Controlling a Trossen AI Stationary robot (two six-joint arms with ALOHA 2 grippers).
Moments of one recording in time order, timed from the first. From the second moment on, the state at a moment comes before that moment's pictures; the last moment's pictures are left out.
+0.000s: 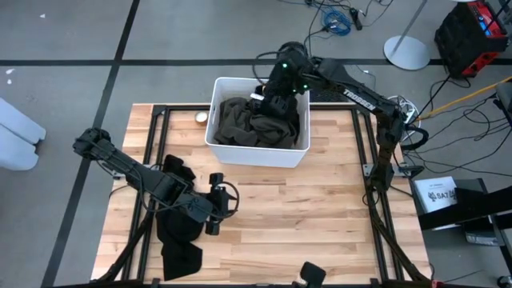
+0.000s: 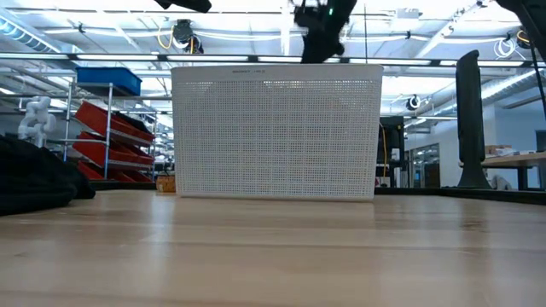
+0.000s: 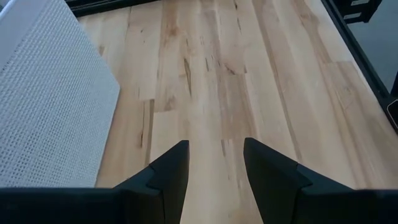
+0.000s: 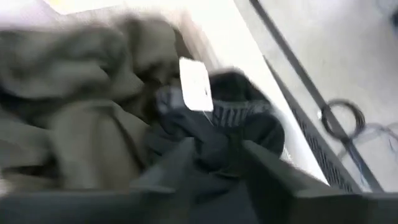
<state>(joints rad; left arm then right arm) -0.49 1.36 1.08 -0.45 -0.42 -0.17 -0.53 1.88 2.12 -1.13 0.10 -0.11</state>
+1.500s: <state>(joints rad) -0.52 1.36 1.08 -0.46 -0.34 -0.26 -0.61 2.02 1.91 -1.38 0.60 0.04</state>
